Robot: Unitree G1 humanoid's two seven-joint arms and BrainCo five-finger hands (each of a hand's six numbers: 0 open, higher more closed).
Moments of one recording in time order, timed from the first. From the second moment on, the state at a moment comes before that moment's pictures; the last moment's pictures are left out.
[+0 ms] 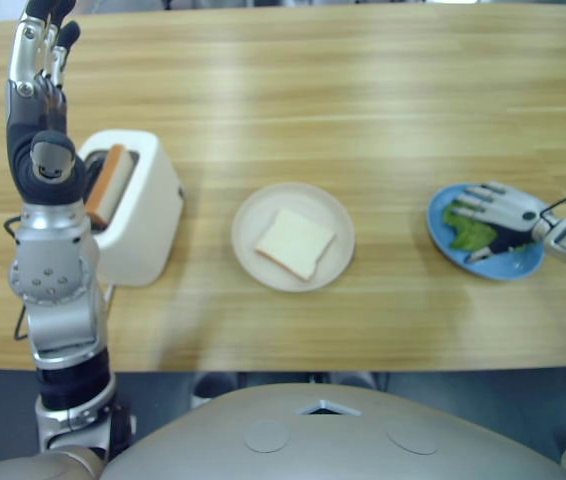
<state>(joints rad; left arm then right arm) -0.05 0.29 0.25 -0.62 0.04 -0.23 -0.07 -0.57 -1.08 0.74 1.00 -1.29 -0.56 -0.53</state>
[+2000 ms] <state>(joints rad) -0.08 0.29 0.20 -0.60 0.12 -0.23 -0.08 -0.53 -1.01 0.74 1.05 -1.23 -0.43 -0.98</state>
